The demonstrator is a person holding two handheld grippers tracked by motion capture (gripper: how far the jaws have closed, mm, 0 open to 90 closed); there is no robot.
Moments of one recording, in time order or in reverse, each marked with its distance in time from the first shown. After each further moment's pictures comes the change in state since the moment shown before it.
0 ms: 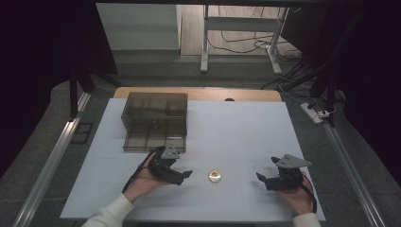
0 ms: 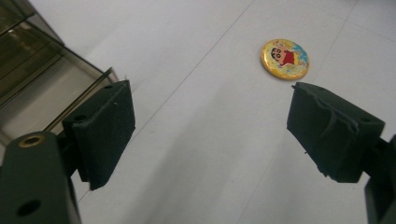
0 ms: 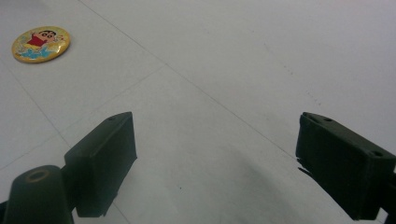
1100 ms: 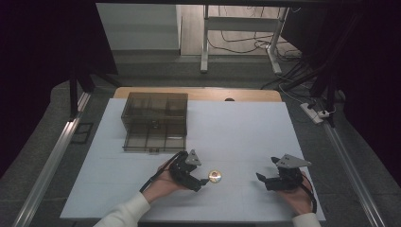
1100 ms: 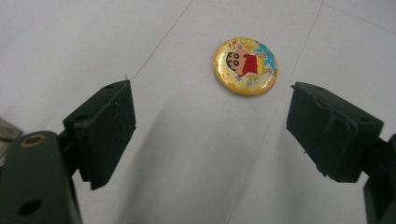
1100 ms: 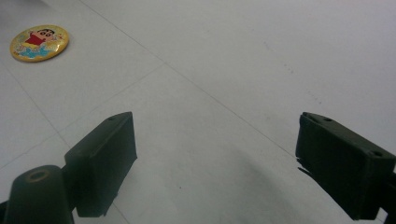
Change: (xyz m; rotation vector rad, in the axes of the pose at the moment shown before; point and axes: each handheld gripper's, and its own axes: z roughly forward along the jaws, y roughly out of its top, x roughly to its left) left arm -0.027 0.020 0.050 0.087 -0.084 0.077; right arm 0.000 0.000 0.001 0.003 0.001 0.000
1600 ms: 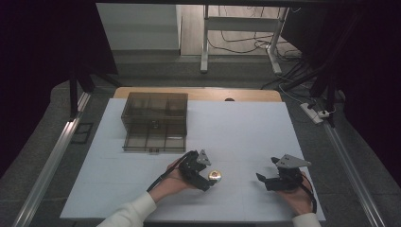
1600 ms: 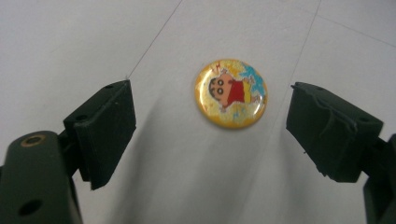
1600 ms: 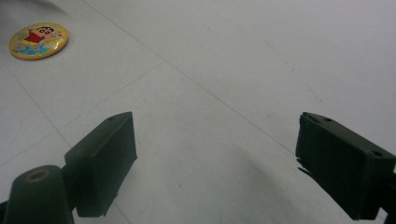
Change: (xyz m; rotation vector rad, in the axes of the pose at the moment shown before) left arm -0.007 0.021 0.020 0.028 -0.025 0.035; right arm 0.000 -0.001 0.000 0.007 0.002 -0.001
